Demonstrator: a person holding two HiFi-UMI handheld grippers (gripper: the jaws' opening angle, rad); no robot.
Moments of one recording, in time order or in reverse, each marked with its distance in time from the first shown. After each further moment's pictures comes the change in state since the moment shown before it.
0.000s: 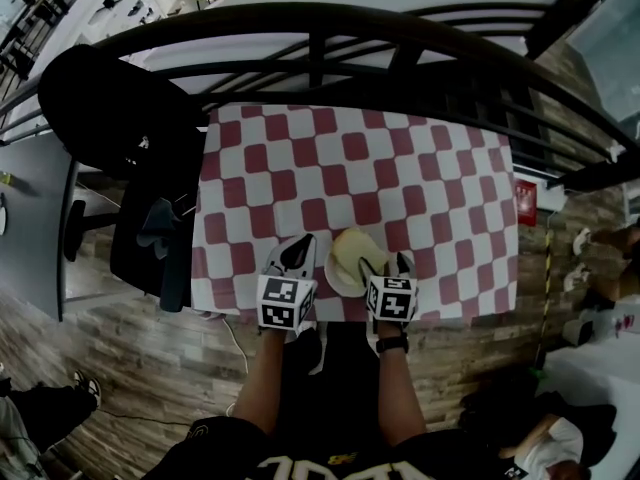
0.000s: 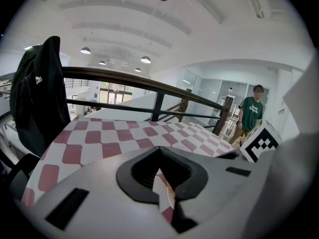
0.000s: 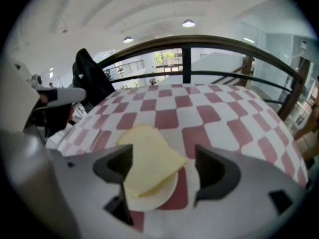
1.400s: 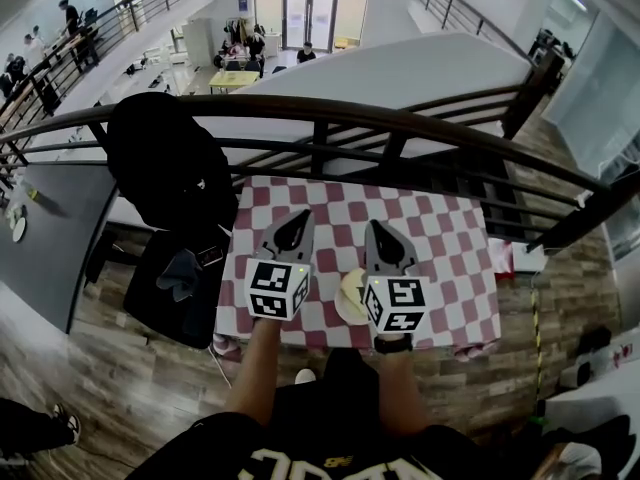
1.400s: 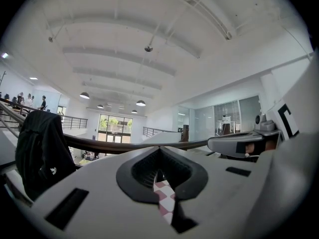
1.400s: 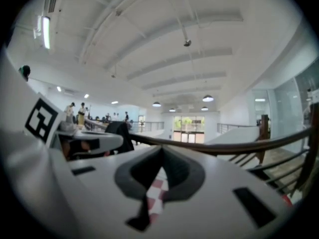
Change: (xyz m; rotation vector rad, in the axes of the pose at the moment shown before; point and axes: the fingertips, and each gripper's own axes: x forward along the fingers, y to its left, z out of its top) left arm -0.141 -0.007 0.229 0.163 -0.478 0.012; right arm -0.248 0.137 0.248 -0.247 -0.820 0.140
